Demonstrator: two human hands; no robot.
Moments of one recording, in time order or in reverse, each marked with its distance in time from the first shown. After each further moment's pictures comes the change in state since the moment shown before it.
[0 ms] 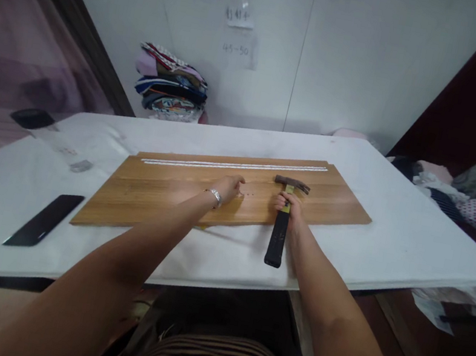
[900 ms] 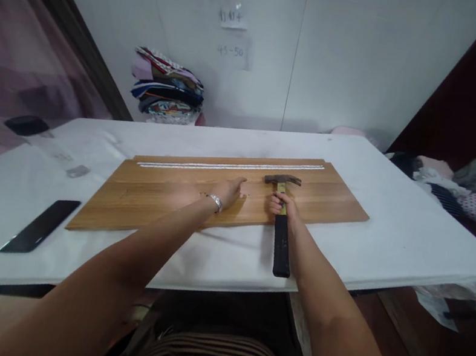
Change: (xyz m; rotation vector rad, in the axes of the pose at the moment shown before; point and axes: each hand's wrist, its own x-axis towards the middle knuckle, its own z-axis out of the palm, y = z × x) left_hand 0.000 0.009 0.015 0.117 0.000 0.019; right_hand 0.000 0.002 0.000 -0.368 -0.018 -0.052
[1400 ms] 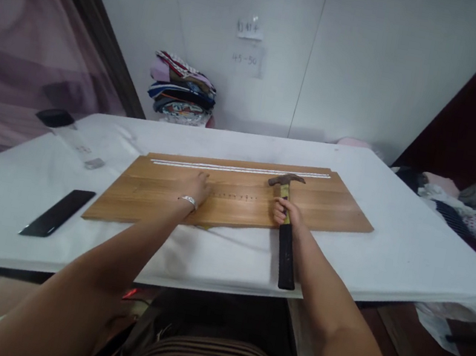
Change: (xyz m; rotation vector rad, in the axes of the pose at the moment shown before) left_hand -0.040 -0.089 -0.011 0.026 0.281 -0.378; right_hand 0.001 0.003 0.004 -0.142 0.027 0.045
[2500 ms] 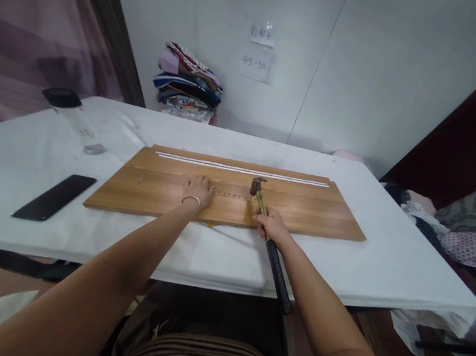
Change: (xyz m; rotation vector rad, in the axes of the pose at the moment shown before) left_hand -0.011 -0.010 0.021 0.035 -0.023 -0.020; right_hand -0.036 0.016 0.089 -0.625 0.152 -0.009
